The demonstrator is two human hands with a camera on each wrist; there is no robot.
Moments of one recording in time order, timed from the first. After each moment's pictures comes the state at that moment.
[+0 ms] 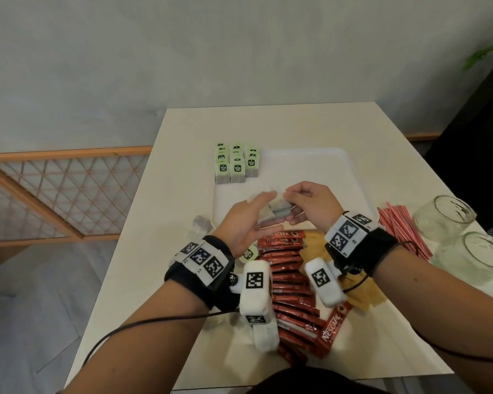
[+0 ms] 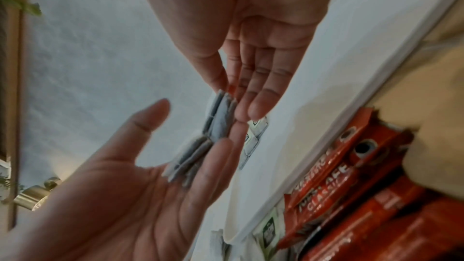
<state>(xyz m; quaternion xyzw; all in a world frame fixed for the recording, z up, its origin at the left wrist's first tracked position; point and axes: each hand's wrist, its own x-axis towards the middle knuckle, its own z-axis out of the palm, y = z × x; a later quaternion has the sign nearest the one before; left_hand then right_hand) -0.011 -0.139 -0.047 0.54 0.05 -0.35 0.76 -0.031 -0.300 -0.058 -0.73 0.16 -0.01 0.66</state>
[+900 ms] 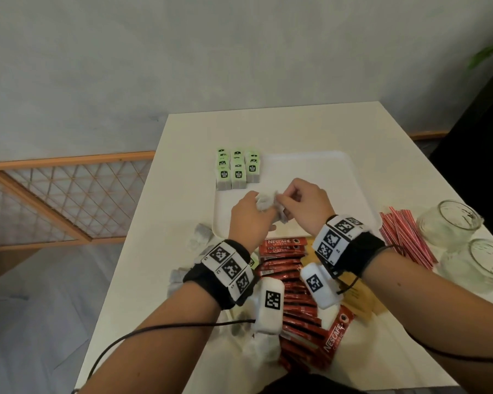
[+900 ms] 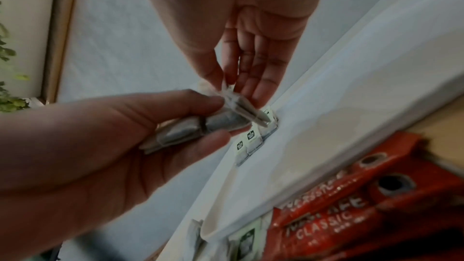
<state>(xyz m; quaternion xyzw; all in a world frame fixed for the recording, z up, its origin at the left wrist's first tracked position) 0.001 -0.157 -0.053 0.80 -0.06 -0.11 0.59 -0.016 -0.296 -0.055 -0.87 0.11 -0.10 0.47</state>
